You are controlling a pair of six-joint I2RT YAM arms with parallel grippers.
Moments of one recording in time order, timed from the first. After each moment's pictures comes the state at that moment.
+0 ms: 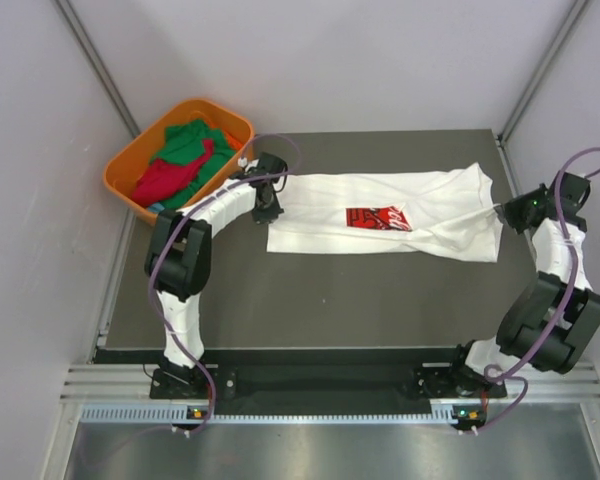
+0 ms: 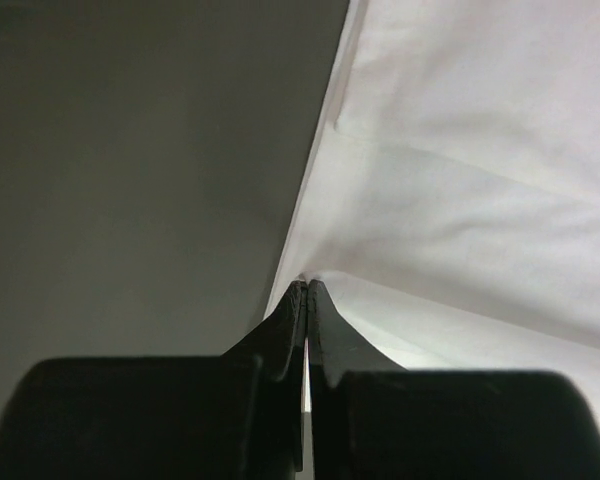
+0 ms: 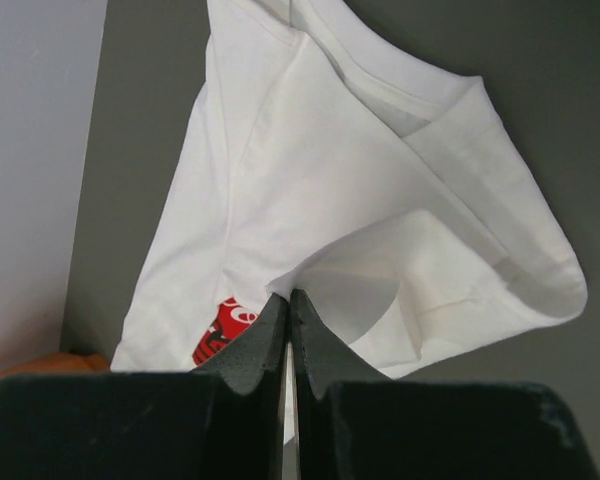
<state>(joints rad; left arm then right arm) -0.40 2.00 1.54 -0.63 -0.24 -0.68 -0.49 1.42 1.05 -0.37 -0.26 0.76</state>
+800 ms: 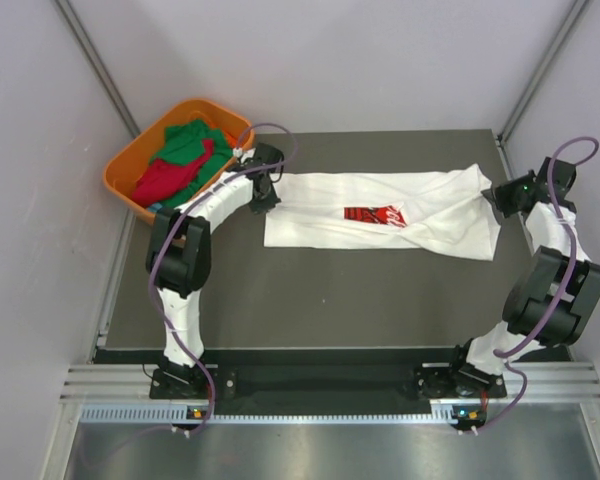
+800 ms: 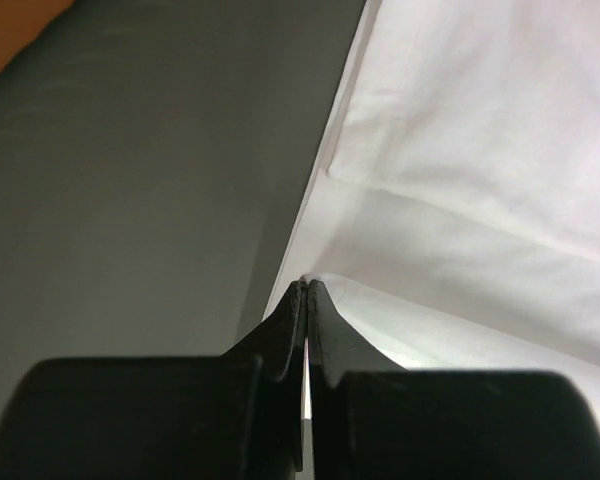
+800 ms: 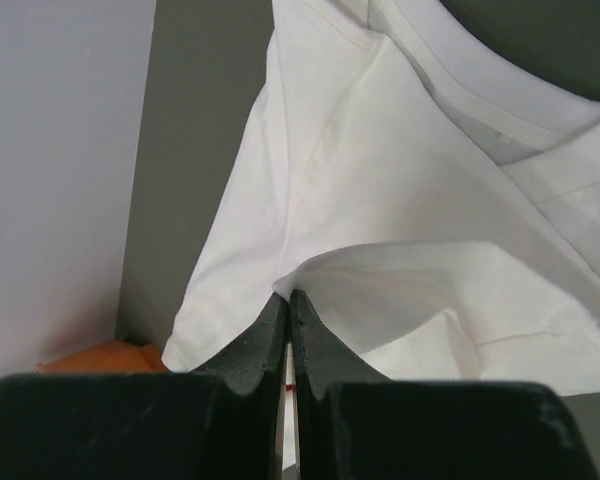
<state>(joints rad) -0.38 2.04 1.62 -0.65 -0.27 -0.67 -0.42 1.59 1.16 -0.29 -0.32 0.88</state>
